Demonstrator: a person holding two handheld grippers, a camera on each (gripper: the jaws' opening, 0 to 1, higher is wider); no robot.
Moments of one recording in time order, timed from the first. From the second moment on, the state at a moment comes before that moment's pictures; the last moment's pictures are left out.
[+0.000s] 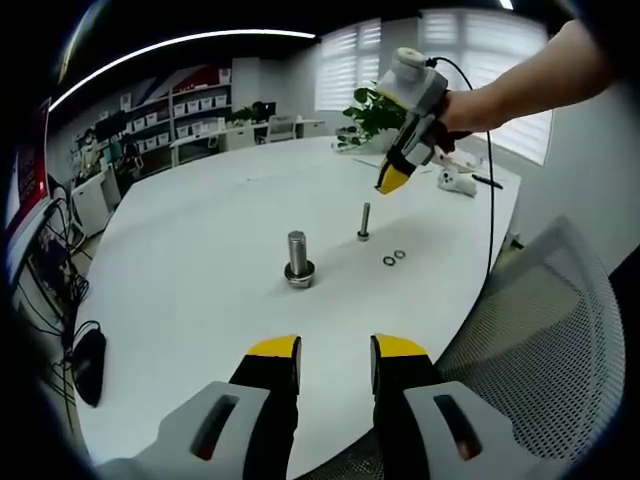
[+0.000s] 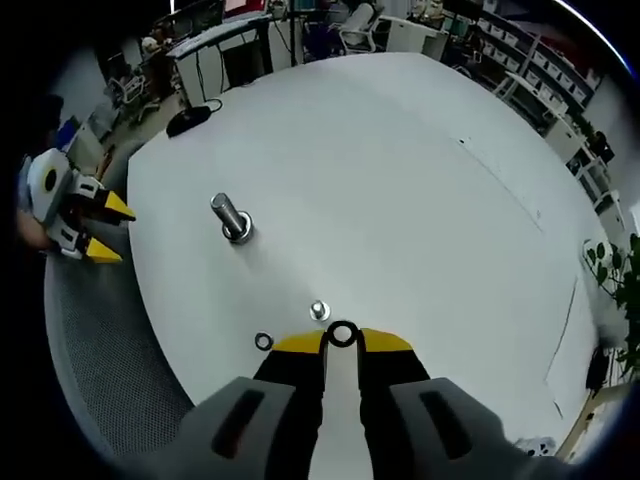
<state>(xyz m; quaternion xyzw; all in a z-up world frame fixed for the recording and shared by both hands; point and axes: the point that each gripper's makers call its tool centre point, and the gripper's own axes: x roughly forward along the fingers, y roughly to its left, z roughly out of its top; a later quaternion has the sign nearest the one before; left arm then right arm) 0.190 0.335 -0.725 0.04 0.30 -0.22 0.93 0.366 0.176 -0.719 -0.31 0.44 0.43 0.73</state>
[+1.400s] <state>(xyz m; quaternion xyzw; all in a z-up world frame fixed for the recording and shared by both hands) 0.190 0.337 -0.726 0.05 0.30 -0.22 0.93 0.360 0.200 -0.755 -0.35 0.46 0.46 0.67</state>
